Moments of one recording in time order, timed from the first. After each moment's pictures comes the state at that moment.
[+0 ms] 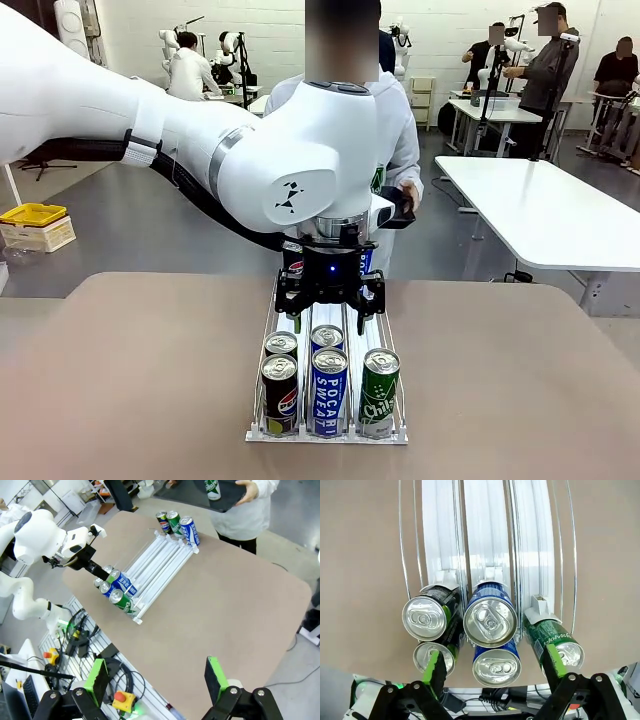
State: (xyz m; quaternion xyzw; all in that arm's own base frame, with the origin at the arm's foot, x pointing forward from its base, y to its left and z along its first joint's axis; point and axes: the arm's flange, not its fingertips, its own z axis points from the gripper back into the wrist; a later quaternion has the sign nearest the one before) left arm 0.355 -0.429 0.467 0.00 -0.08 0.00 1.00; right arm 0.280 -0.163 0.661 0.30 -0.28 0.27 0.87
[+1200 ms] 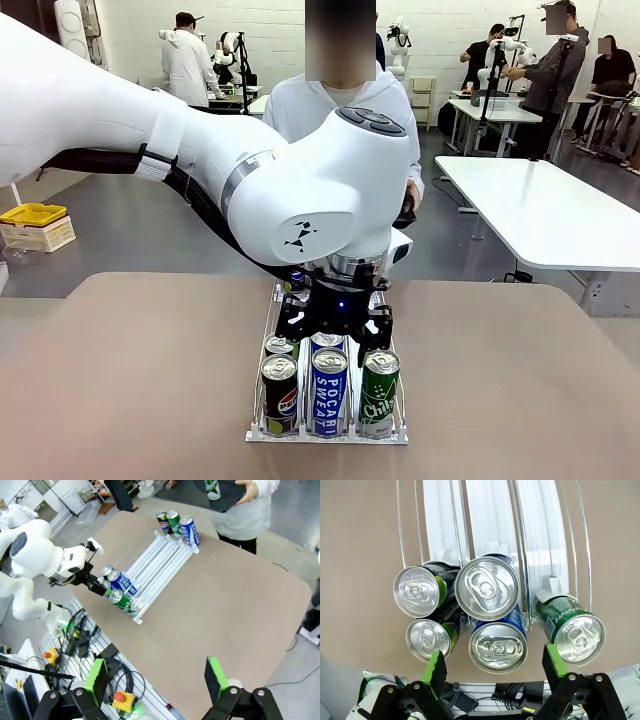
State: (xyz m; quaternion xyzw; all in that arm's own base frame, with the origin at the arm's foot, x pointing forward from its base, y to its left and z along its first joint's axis) left arm 0.315 -0.443 0.444 0.04 -0.09 -0.02 1.00; right arm 0.280 -0.163 0.661 0.30 -0.28 0.27 0.87
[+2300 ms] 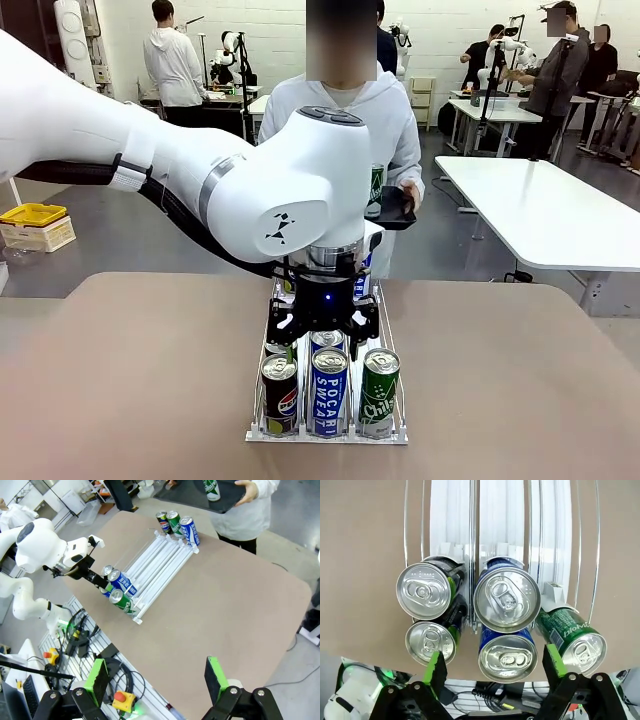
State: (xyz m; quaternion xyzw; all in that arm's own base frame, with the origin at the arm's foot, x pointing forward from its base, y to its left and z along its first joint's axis) left arm 0.332 -0.421 0.440 0.00 -0.05 0.05 1.00; right arm 0.280 -0.163 0.661 0.30 -0.28 0.27 0.87
